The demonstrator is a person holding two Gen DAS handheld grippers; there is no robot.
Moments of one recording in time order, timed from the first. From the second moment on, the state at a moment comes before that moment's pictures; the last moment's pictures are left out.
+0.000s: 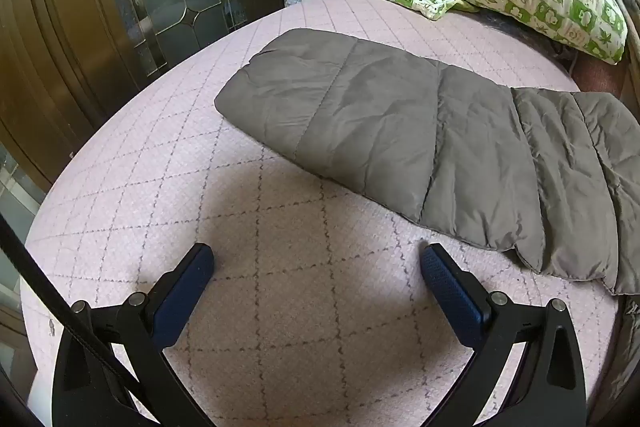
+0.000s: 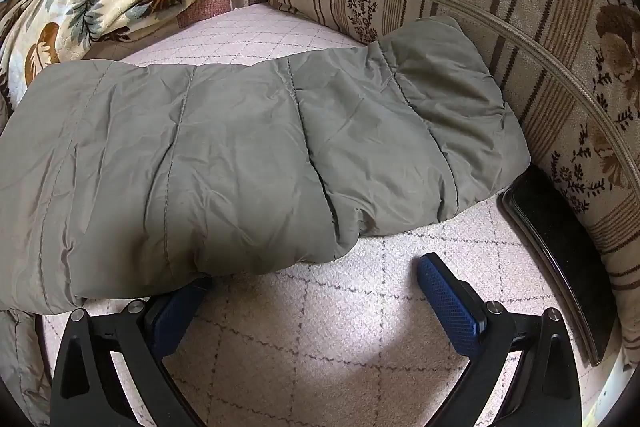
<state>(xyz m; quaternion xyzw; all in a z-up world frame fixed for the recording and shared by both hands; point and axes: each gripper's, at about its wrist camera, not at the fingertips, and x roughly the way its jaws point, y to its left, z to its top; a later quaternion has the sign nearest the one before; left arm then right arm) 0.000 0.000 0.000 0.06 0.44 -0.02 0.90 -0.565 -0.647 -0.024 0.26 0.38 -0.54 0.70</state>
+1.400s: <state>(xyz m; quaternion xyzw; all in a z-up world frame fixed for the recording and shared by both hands) -0.462 -0.061 0.061 0.16 0.23 -0.31 0.91 -0.563 -0.192 0.075 0.02 0.29 -0.33 0.90</state>
